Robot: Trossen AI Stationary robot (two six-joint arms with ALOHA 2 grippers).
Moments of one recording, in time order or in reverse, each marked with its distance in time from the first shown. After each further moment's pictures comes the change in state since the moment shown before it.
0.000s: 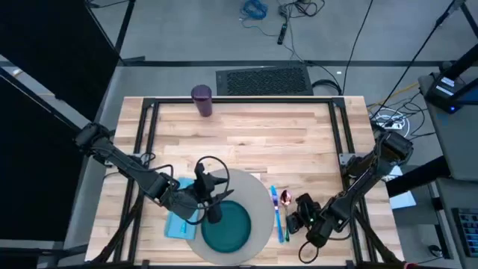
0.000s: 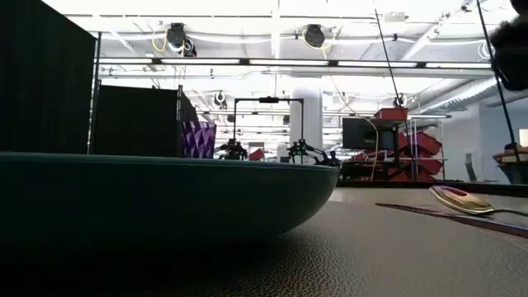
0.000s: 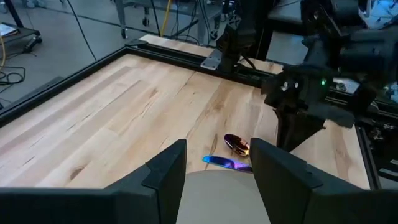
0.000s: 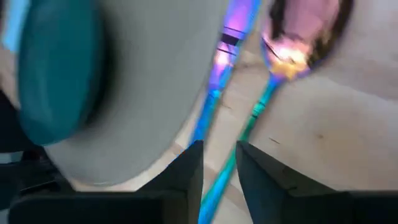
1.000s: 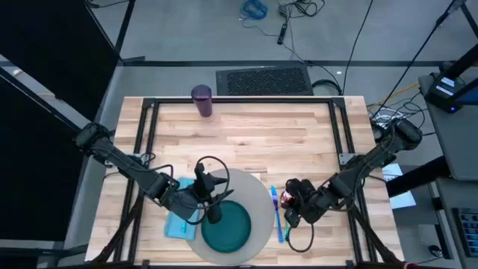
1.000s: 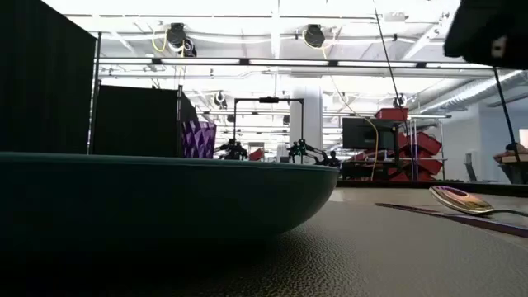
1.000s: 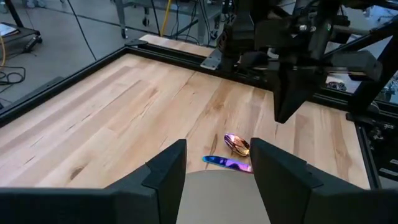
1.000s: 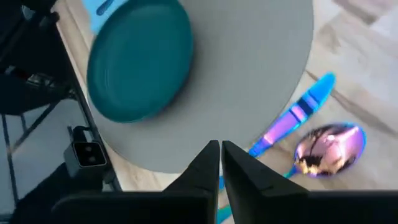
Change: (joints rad) left arm 0.000 0.000 0.000 -0.001 0.000 0.000; right arm -0.215 -0.185 0.163 -0.187 -0.179 -0.672
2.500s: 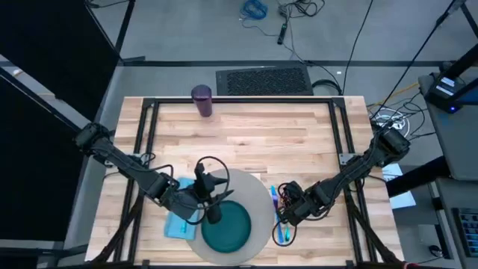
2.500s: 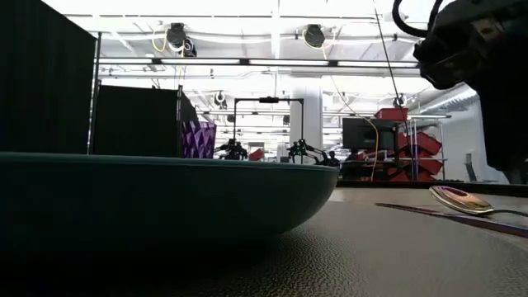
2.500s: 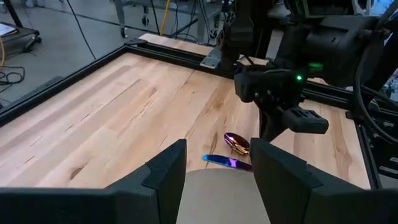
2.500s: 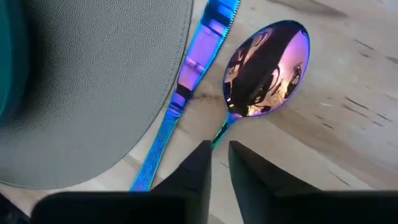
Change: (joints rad) left arm 0.000 0.000 0.000 -0.005 0.003 0.000; right arm -0.046 0.217 -0.001 -0.136 -0.212 0.388
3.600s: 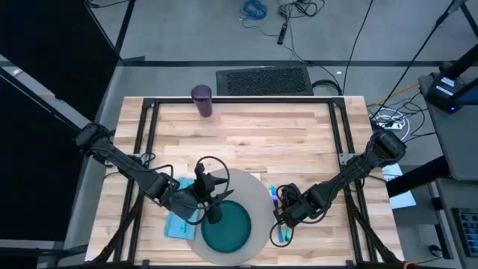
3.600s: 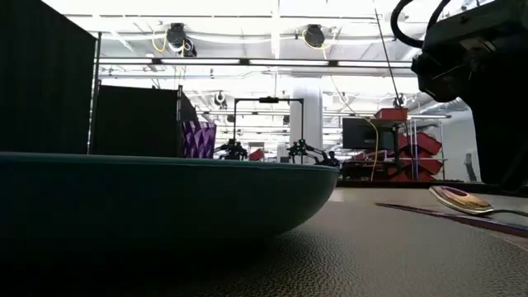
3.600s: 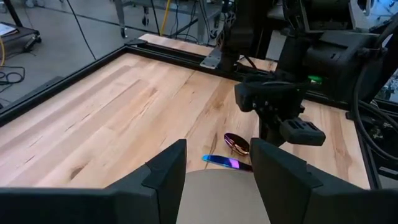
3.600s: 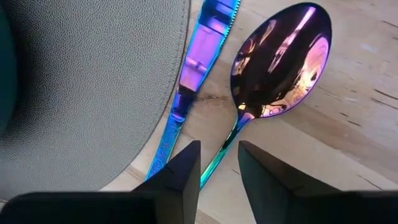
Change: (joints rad) left arm 0.000 0.000 0.000 0.002 0.000 0.000; right arm 0.002 0.055 0.000 0.057 0.002 0.066
